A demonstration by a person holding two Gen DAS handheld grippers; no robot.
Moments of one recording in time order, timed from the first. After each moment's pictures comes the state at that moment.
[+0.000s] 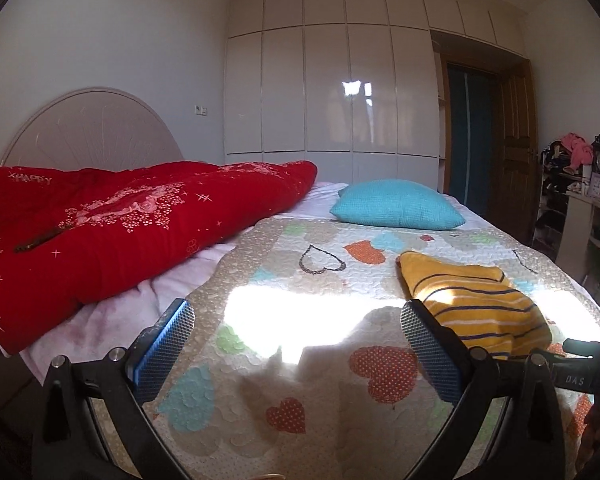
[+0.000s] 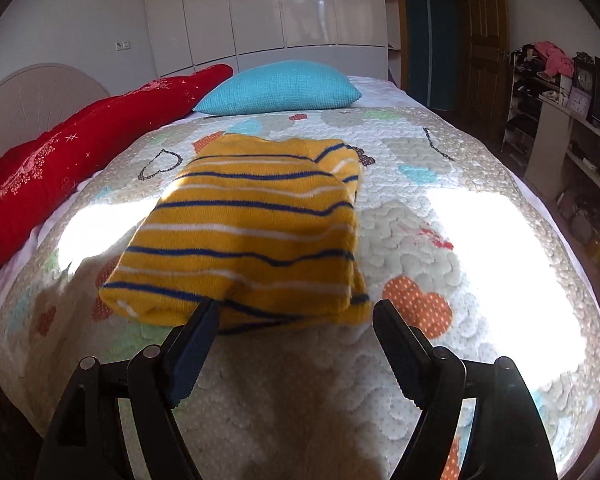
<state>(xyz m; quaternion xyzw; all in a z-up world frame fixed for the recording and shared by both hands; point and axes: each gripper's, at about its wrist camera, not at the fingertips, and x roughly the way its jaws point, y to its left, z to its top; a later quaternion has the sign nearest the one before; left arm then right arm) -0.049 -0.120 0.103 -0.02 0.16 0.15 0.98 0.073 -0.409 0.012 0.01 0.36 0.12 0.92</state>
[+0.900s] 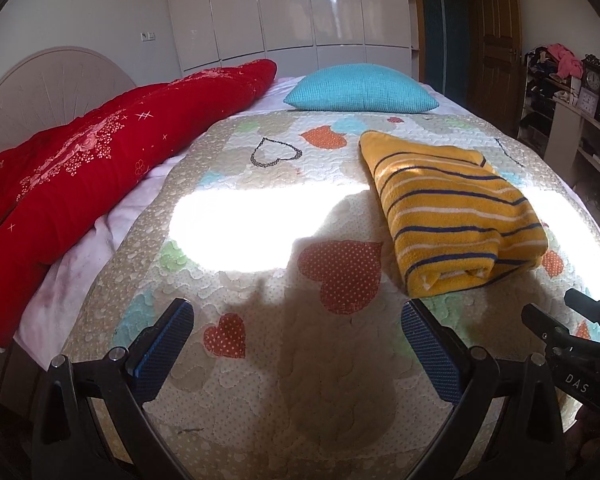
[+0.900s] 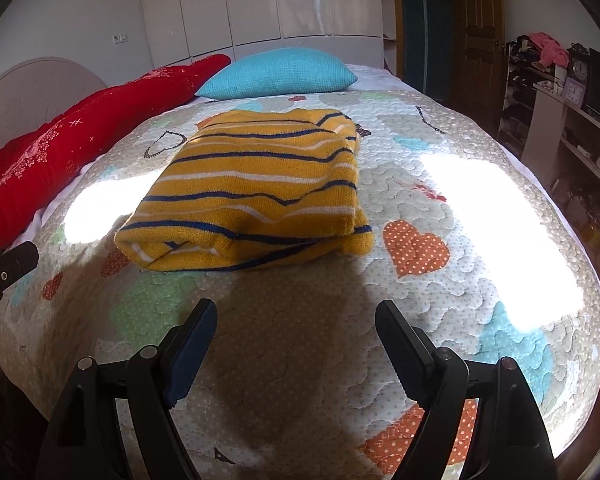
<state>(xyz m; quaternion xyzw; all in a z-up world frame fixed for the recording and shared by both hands) -0.006 -0.162 0.056 0.02 0.37 0.11 0.92 0.040 -0.402 -0.002 0.01 0.38 0.11 0.92</state>
